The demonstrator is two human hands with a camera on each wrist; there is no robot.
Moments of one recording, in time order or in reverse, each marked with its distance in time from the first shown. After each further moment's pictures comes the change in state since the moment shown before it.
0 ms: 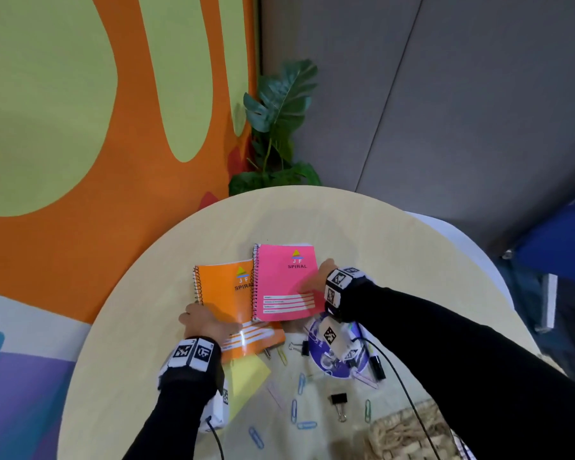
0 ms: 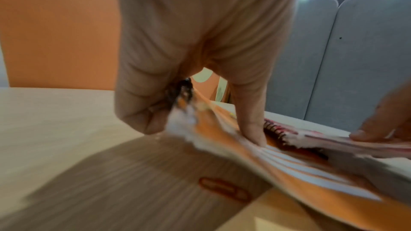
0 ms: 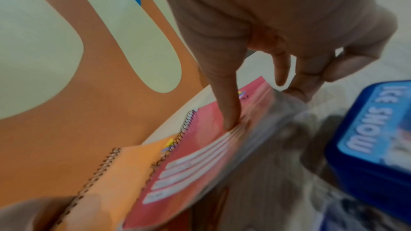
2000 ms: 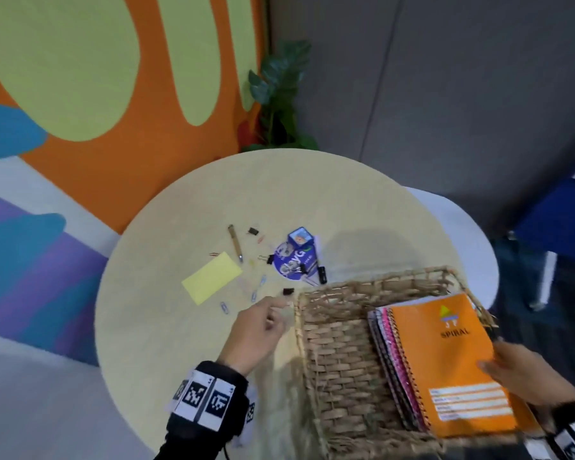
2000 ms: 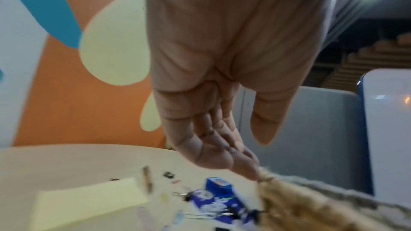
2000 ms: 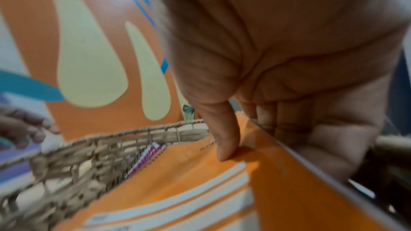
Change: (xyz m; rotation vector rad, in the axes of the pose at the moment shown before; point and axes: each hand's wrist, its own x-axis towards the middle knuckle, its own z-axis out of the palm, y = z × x) left_hand -0.303 -0.083 0.061 -0.078 -0.214 0.667; right_hand -0.267 0.391 -0.140 -0.342 0.128 0.059
